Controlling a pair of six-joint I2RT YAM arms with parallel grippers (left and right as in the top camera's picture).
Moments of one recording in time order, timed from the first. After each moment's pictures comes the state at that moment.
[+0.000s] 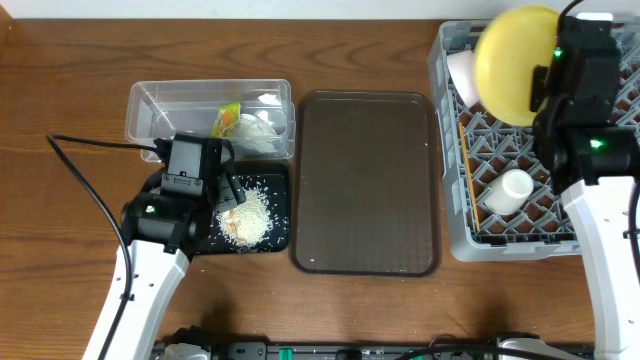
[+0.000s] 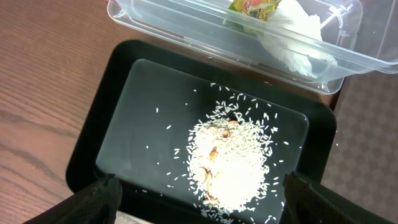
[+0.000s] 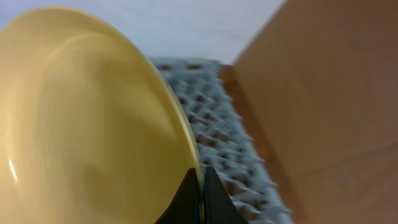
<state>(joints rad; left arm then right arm) -0.19 1.14 0.99 -0.93 -0.26 -0.52 0.04 1.40 1.39 -0.56 0.61 -0.15</state>
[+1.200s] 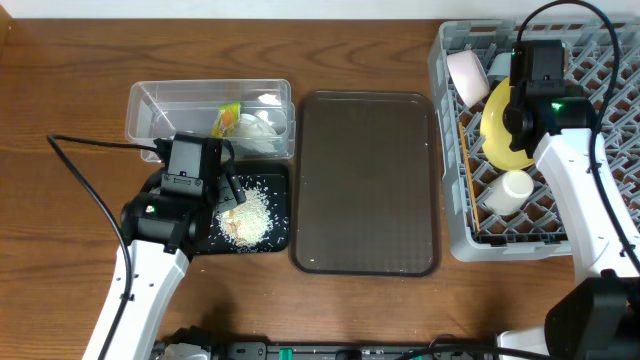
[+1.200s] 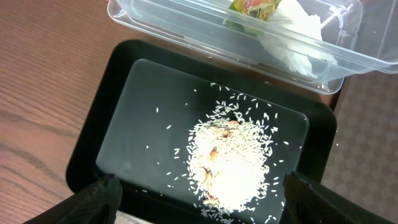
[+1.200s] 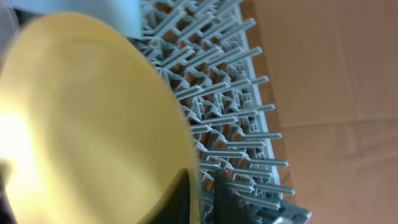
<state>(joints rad) -0.19 1.14 0.99 -0.94 -0.26 -0.52 0.05 1.63 1.39 -0.74 0.70 -0.11</state>
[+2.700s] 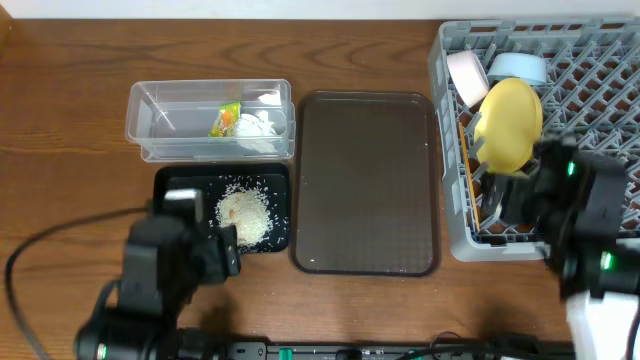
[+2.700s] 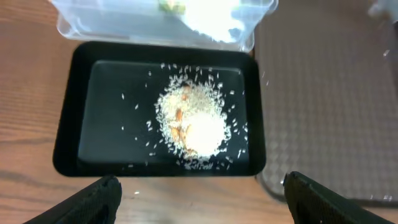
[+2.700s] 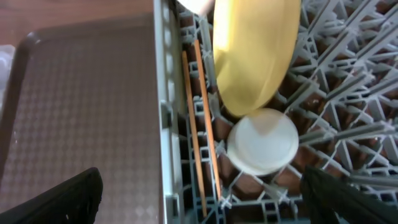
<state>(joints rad) -0.19 0.59 0.85 -1.07 -0.03 -0.28 -0.09 0.90 0.87 -0.78 -0.12 0.10</state>
